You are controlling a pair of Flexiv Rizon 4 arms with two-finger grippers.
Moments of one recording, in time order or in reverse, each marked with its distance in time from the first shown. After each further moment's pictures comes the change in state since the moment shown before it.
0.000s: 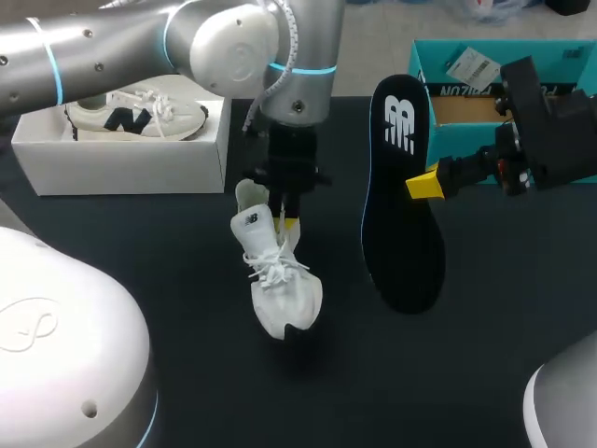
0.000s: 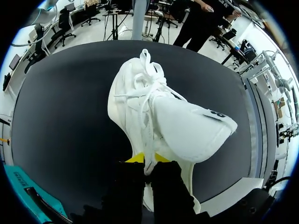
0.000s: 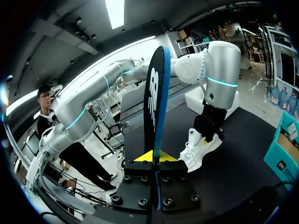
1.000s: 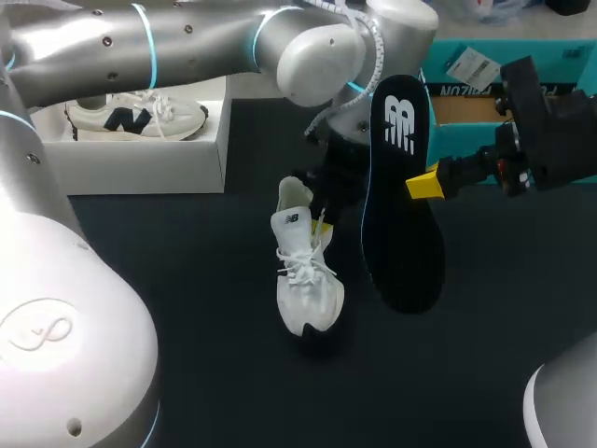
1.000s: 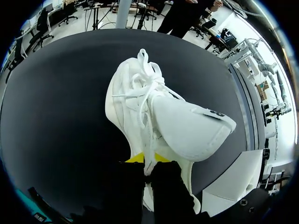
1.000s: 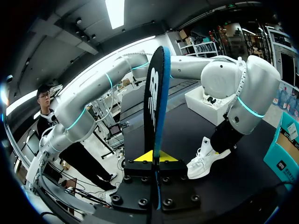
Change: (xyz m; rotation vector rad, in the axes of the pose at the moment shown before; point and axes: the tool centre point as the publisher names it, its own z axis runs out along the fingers) left arm -0.061 0.028 0.016 -0.066 0.184 0.121; right arm 0.000 0.000 0.000 0.000 0.000 0.000
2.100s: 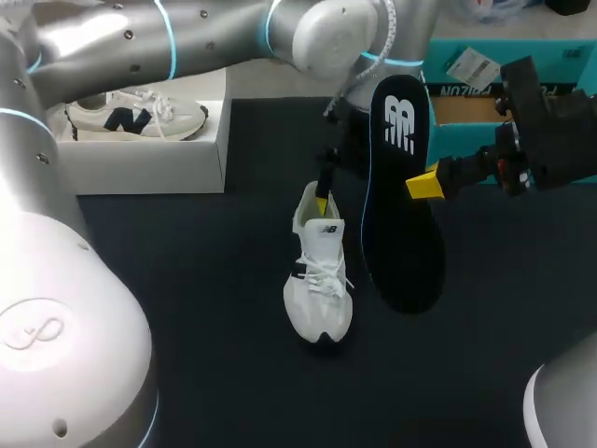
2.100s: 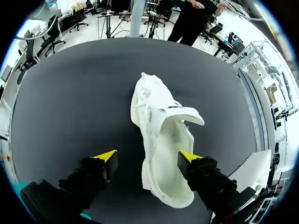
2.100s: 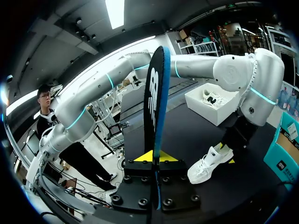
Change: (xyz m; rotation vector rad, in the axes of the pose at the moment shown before) left arm -0.037 0.011 -0.043 0.073 -0.156 -0.011; right arm 0.000 0.000 0.000 0.000 0.000 0.000
